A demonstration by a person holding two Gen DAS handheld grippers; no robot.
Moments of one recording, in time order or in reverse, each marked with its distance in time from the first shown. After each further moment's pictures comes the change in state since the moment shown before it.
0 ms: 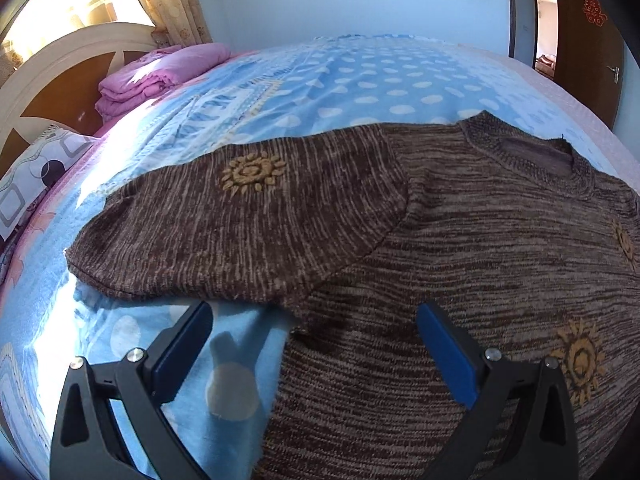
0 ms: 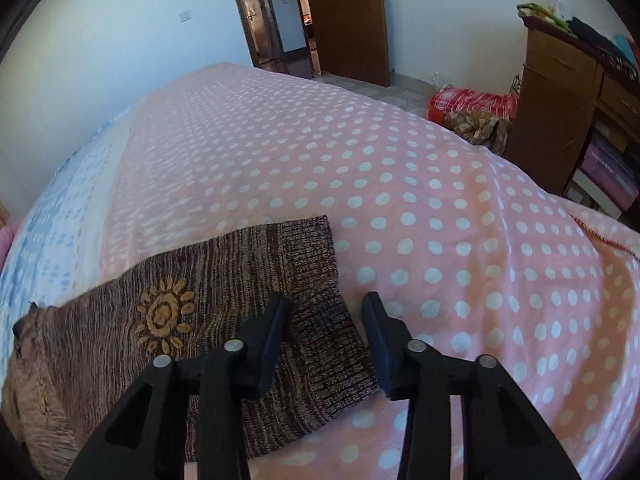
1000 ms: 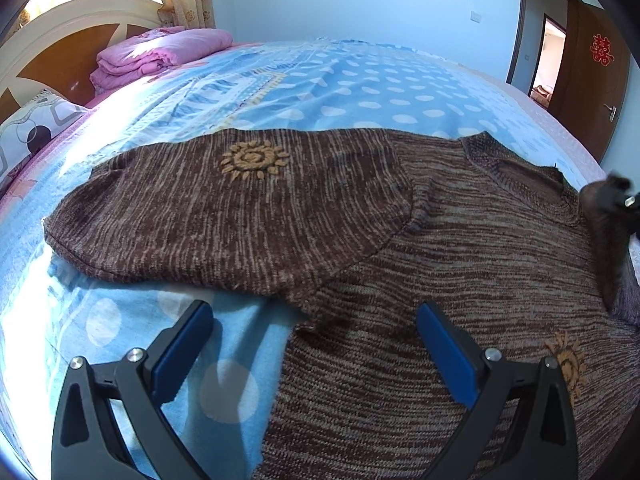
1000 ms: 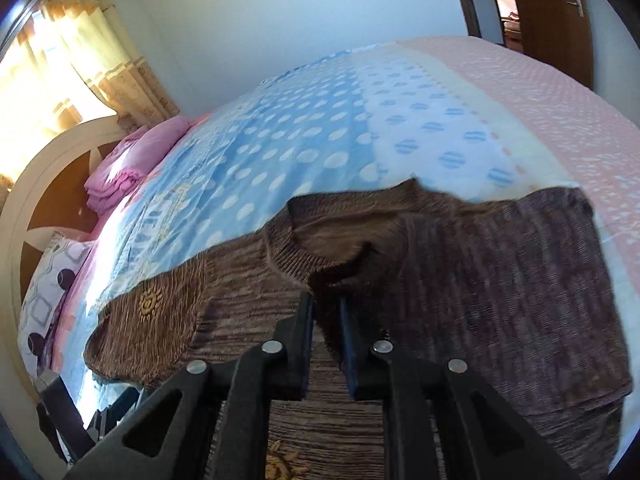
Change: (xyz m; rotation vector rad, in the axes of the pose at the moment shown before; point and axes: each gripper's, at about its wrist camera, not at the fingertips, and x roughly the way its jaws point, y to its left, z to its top) left arm 0.010 0.017 0.003 -0.103 -0.015 -0.113; right arm -0.073 0.374 -0.139 -0.349 0.098 0.586
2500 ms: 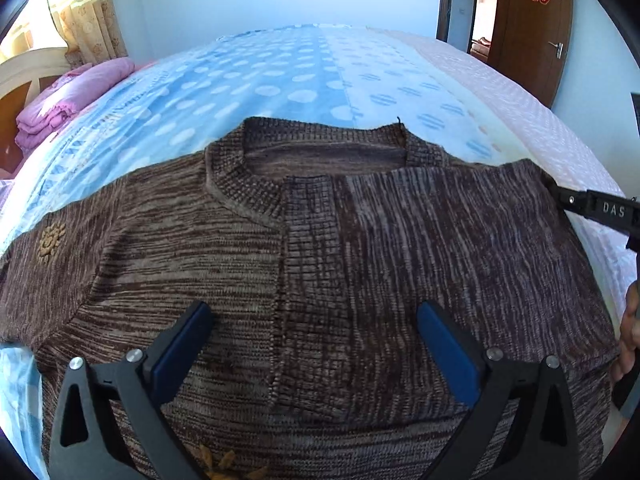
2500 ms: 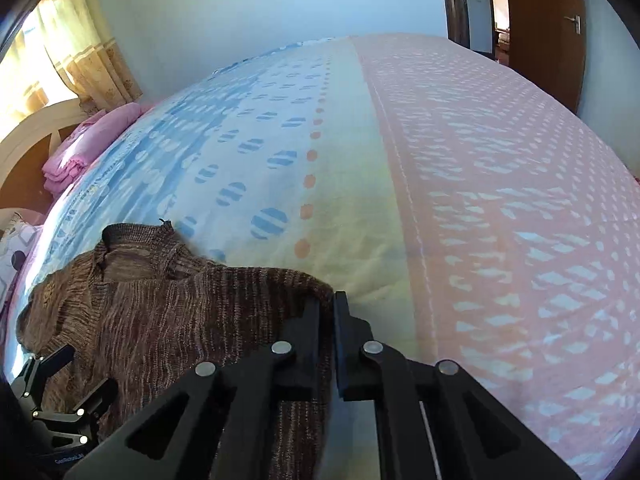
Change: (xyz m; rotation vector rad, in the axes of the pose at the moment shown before) left arm 0.019 -0.201 0.024 0.211 0.061 -0.107; right arm -0.008 -0.207 0.052 -0.088 0.043 -0.158
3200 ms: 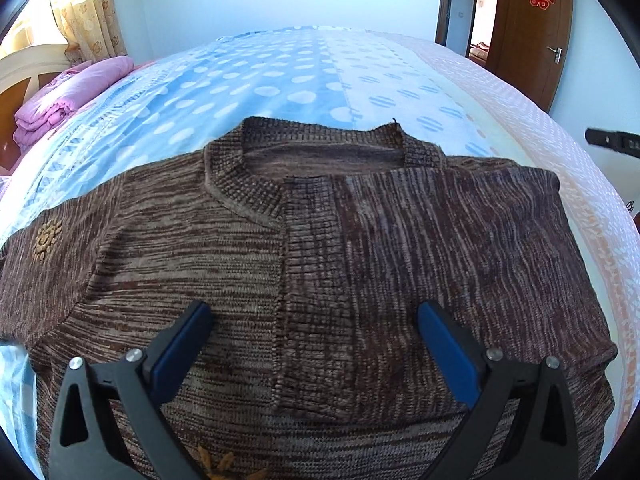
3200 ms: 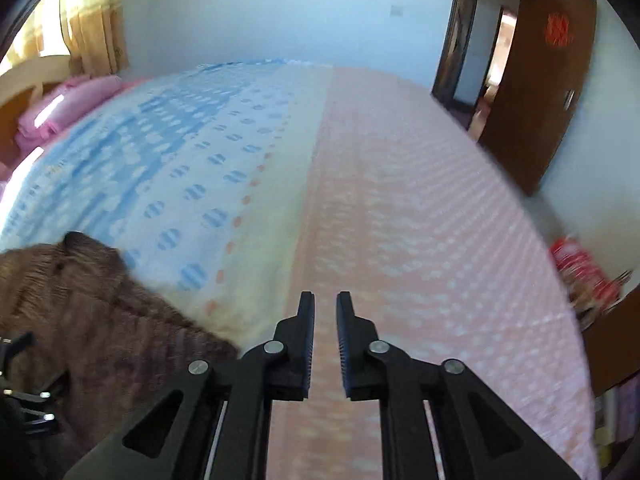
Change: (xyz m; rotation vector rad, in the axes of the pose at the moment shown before) left arm 0.000 0.005 -0.003 -0.014 -0.006 -0.025; right arm -0.053 -0.033 0.060 -0.141 -0.015 -0.154
